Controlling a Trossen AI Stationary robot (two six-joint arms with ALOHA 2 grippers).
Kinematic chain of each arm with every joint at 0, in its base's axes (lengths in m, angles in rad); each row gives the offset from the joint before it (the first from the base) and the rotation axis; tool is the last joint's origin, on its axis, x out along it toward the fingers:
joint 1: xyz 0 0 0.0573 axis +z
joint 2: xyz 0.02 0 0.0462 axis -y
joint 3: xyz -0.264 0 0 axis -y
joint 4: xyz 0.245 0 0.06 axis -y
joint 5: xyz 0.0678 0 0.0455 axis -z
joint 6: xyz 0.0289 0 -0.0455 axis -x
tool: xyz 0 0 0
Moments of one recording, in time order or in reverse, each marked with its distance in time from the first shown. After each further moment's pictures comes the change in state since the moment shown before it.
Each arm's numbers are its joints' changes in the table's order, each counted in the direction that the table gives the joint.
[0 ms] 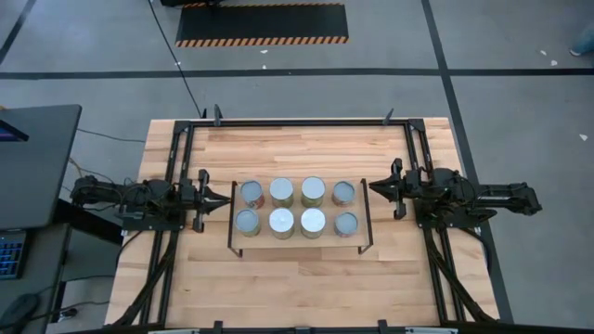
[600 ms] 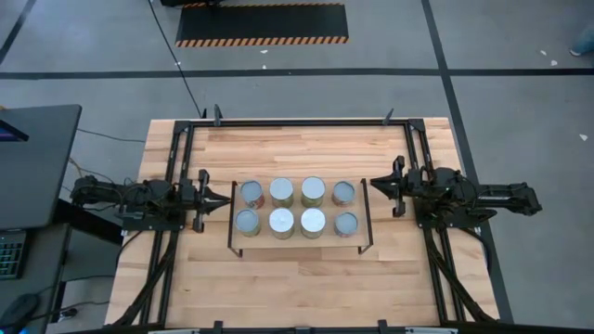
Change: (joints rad) left arm 0.000 0.000 0.002 -0.013 0.000 0.000; right arm -0.003 0.000 0.000 0.034 0.045 0.056
